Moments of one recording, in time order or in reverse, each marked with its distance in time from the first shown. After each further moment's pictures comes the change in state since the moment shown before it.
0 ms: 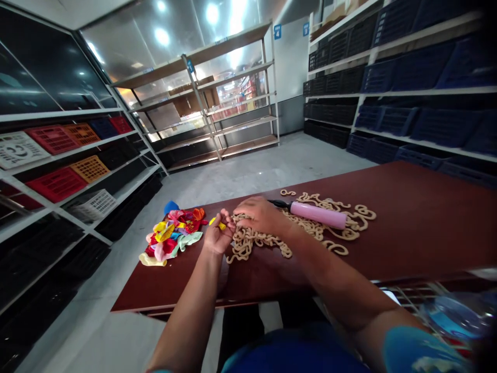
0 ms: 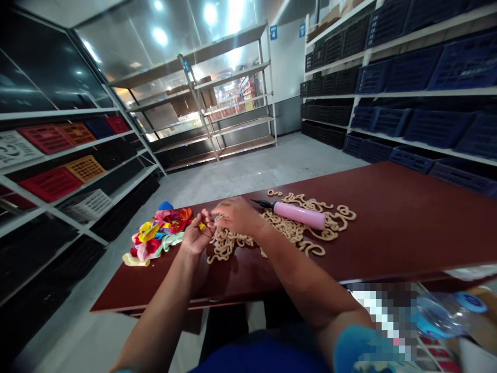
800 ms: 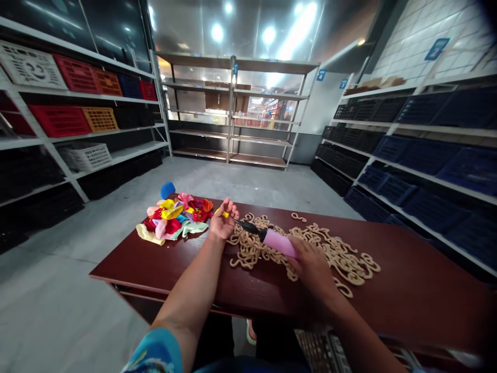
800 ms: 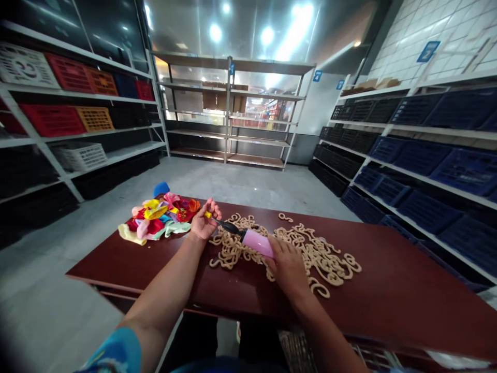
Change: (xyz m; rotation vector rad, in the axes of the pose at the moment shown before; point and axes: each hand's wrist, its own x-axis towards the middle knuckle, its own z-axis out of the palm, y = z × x) left_hand 0.051 0.015 -0.053 -0.331 -0.083 0.194; right_hand -0.102 -0.011 -0.004 -0.682 -0.144 0.322
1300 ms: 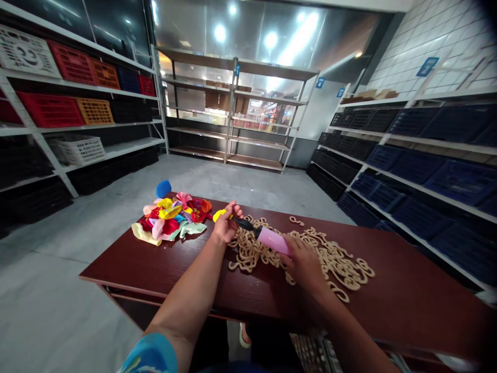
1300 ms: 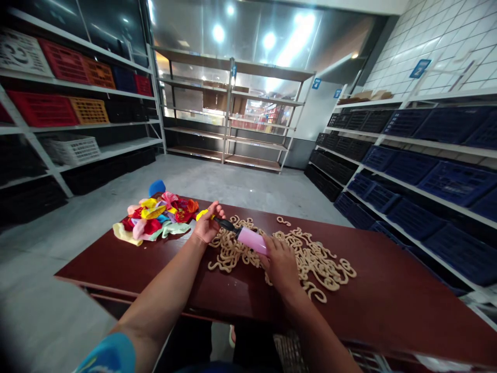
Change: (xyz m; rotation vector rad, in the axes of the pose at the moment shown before) left_hand -0.001 -0.011 0.006 0.025 -0.090 0.009; right_hand 0.020 -0.011 0.006 -0.044 -0.033 0.011
